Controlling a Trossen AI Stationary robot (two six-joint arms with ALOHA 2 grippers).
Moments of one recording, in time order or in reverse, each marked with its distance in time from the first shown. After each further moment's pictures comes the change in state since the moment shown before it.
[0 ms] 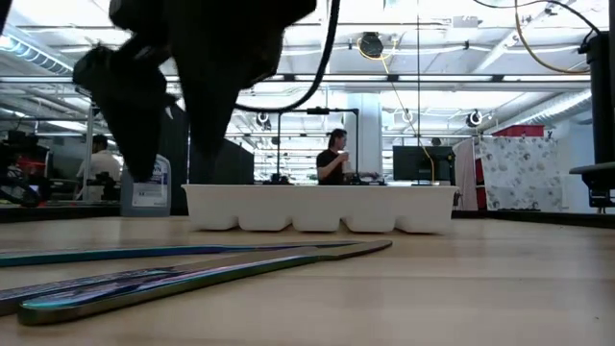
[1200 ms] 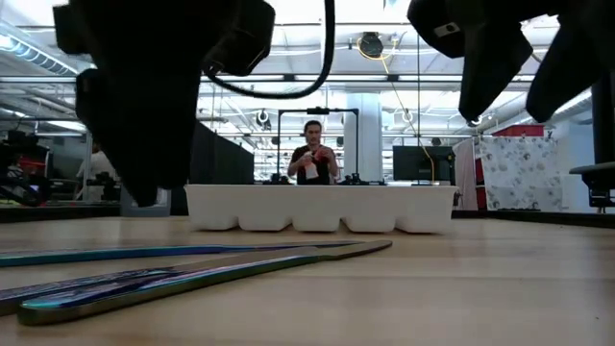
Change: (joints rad) left arm -0.114 -0.001 -0.080 0.140 -0.168 0.199; right arm 0.086 0.732 -0.001 0.013 0.074 -0.245
